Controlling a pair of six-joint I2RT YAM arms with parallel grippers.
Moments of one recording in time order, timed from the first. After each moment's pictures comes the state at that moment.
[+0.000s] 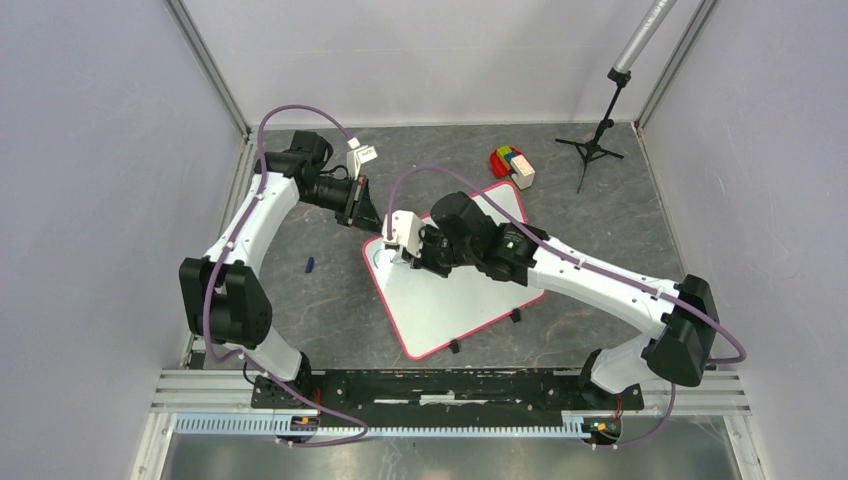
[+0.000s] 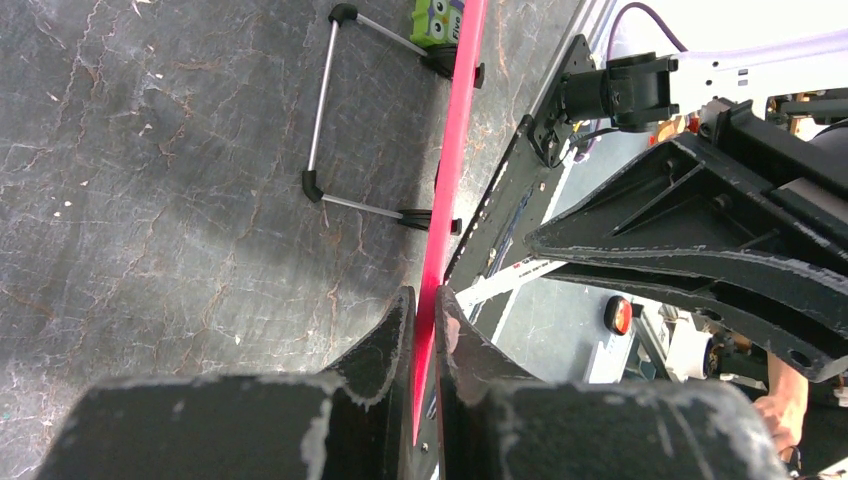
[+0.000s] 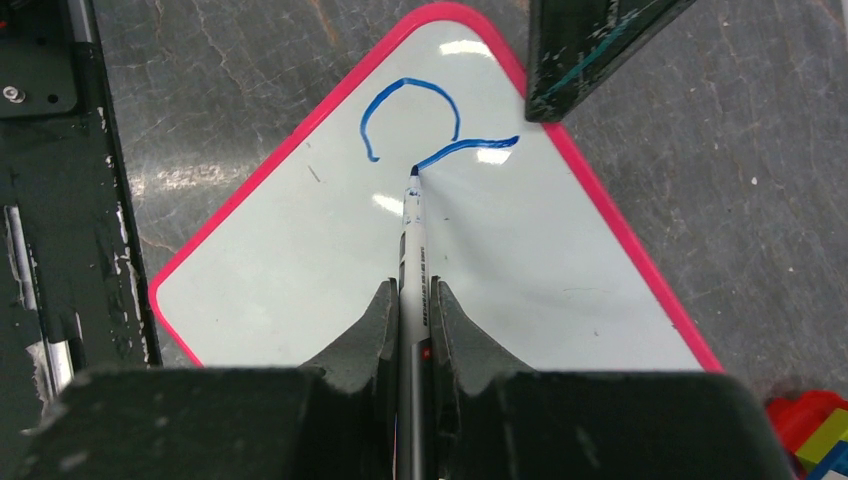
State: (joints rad) left arm -0.16 1.61 1.45 -1.10 1.00 0.26; right arm 1.00 1.46 1.28 -0.46 -0.17 -0.41
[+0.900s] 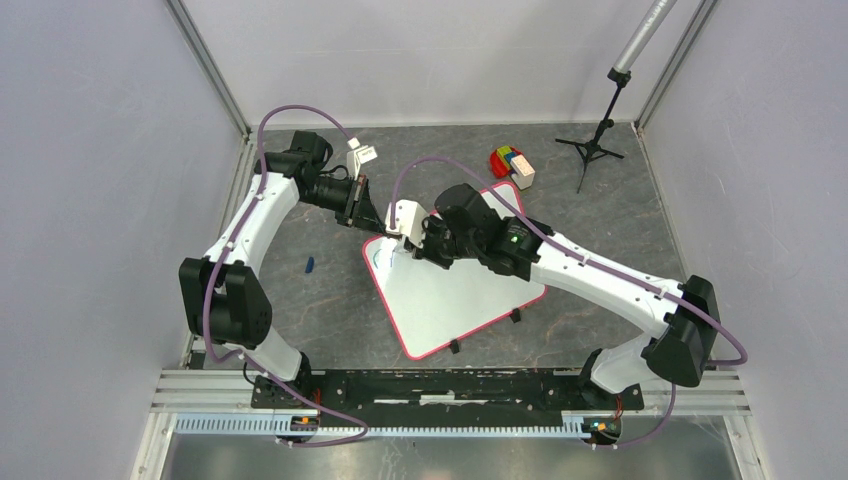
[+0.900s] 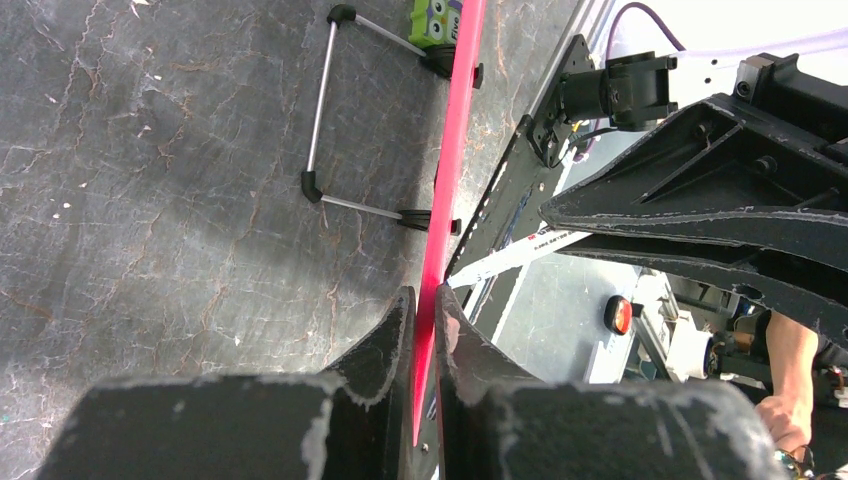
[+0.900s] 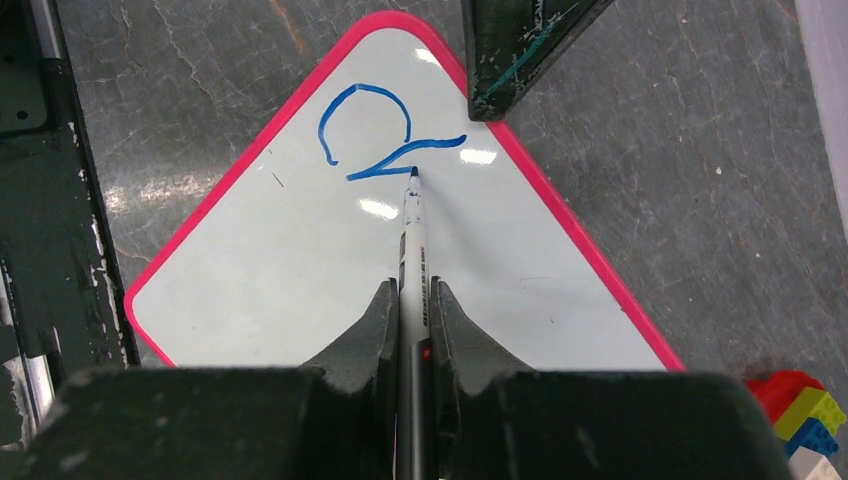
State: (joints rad) left arm -0.16 1.60 1.45 -1.10 1.00 0.26; right arm 0.97 1.46 1.32 -0.46 -0.15 -0.41
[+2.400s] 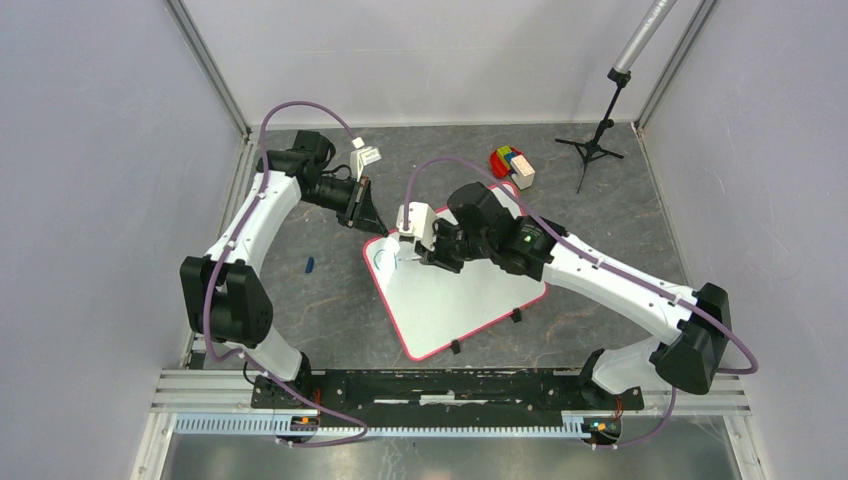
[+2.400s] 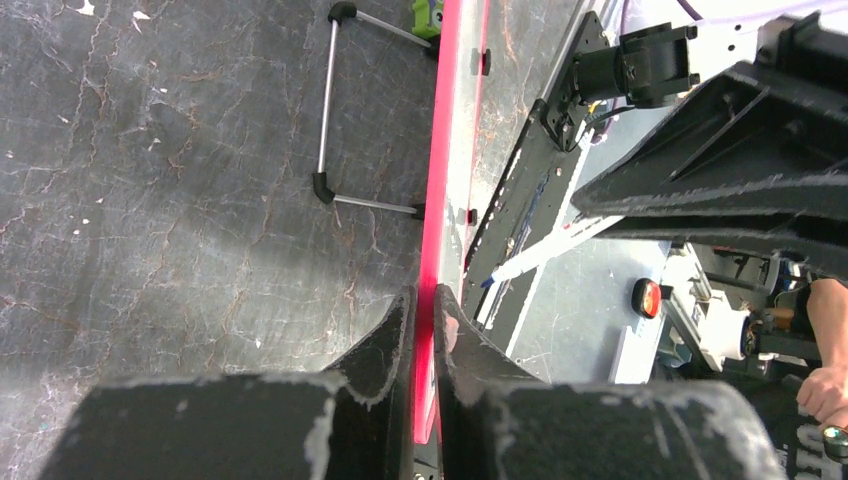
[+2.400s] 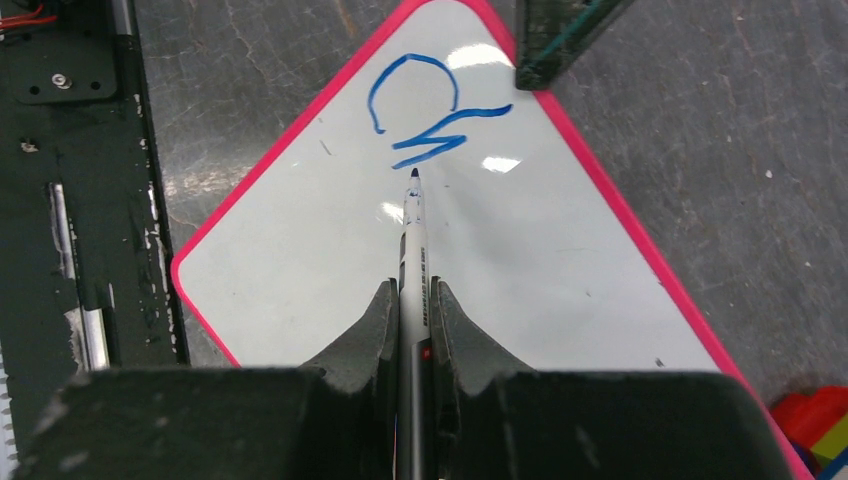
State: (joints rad) left arm -0.18 1.61 1.46 -1.12 0.99 0.34; right arm 0.95 1.41 1.29 -0.52 -0.27 -0.41
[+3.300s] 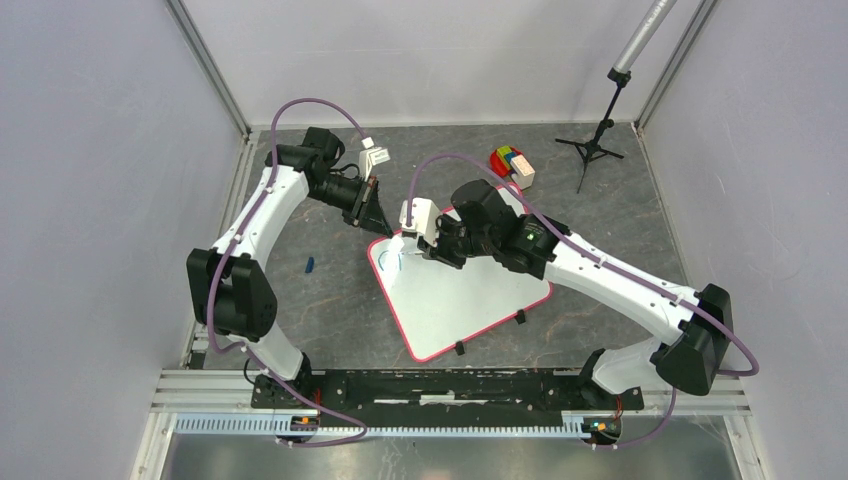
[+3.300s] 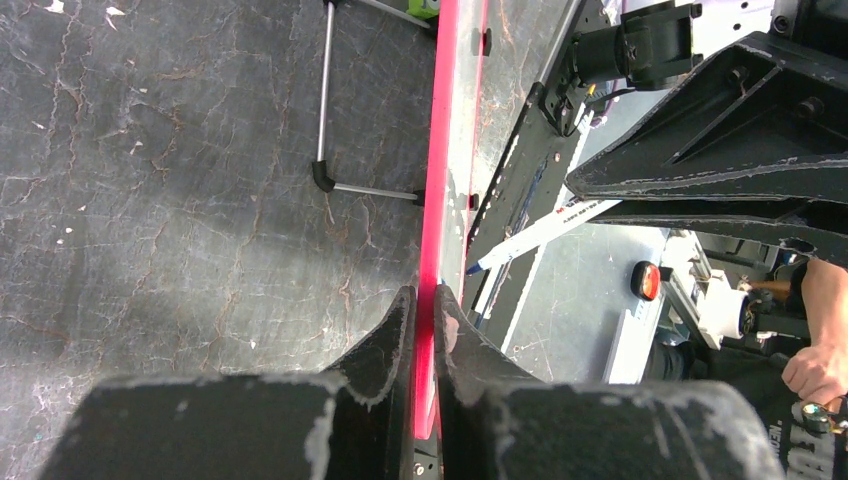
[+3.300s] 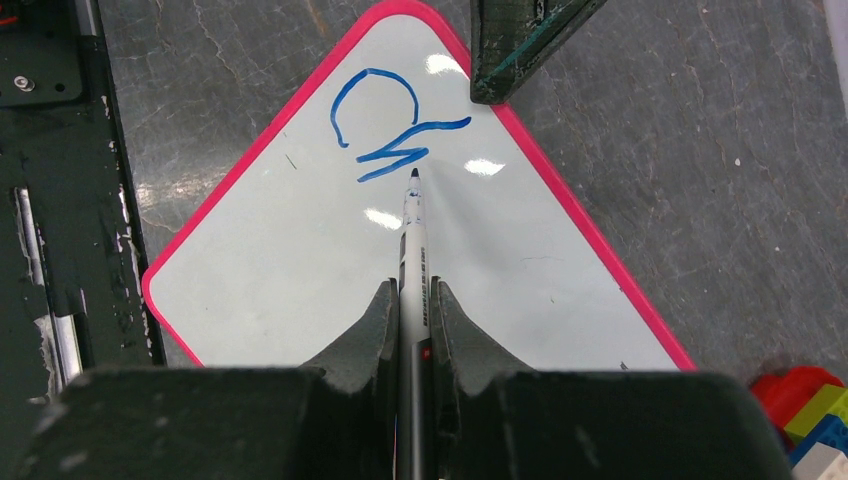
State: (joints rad) left arm -0.22 1.66 1.52 -1.17 0.97 0.37; right arm 0.92 1.40 1.28 -0.51 -0.25 -0.43
